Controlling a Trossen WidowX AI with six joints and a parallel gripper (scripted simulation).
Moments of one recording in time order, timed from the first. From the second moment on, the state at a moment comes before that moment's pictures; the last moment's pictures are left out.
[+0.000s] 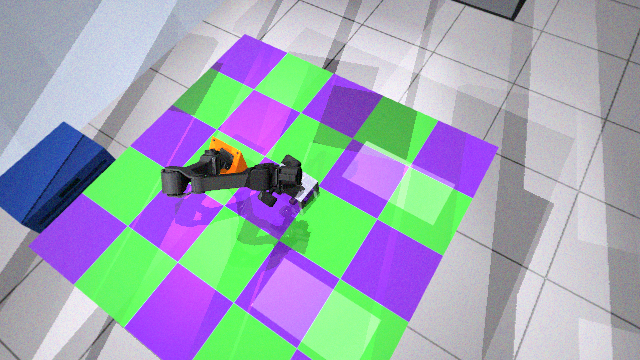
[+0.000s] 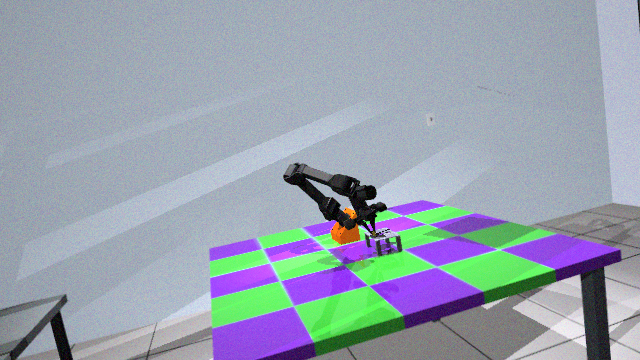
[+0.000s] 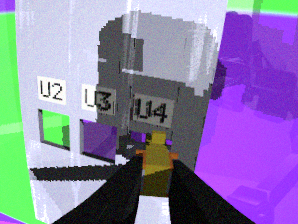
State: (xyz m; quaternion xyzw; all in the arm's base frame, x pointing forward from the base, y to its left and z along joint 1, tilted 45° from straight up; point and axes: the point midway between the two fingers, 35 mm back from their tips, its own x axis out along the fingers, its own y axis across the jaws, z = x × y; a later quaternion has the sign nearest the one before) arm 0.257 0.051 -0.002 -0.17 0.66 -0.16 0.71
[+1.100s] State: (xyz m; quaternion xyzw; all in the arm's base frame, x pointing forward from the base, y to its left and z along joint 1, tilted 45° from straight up) arm 0.257 0.054 -0.004 -0.19 0.66 -0.19 0.70
